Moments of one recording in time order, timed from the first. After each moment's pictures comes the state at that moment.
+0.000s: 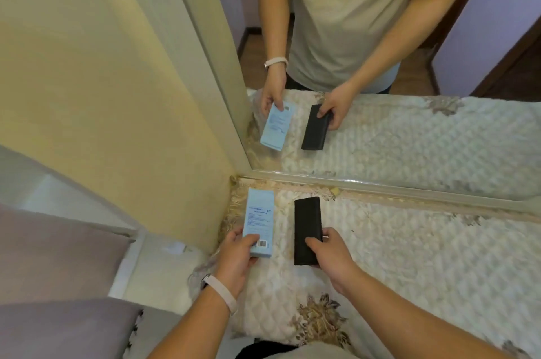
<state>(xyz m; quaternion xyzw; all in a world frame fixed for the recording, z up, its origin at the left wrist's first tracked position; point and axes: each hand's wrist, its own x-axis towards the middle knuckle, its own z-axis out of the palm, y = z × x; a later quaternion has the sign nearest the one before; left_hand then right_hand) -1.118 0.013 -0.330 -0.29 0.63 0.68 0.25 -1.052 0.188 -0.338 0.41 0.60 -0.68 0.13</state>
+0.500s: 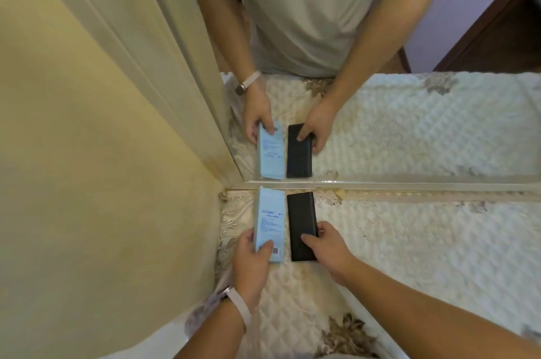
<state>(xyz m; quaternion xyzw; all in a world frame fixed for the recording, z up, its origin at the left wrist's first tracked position) -1.172 0.024 -0.400 -0.16 0.75 0.58 0.26 -1.122 0.180 -0.393 0.47 0.63 -0.60 0.14</state>
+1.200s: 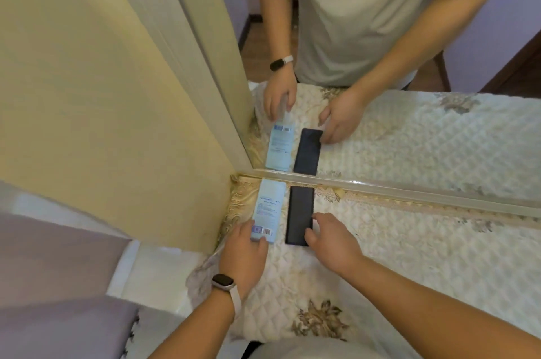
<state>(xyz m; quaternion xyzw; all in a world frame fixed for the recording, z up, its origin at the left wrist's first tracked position) -1.125 0.009 -0.353 0.05 0.95 0.28 0.14 -1.086 0.212 -0.345 0.19 0.90 -0.34 0.17</state>
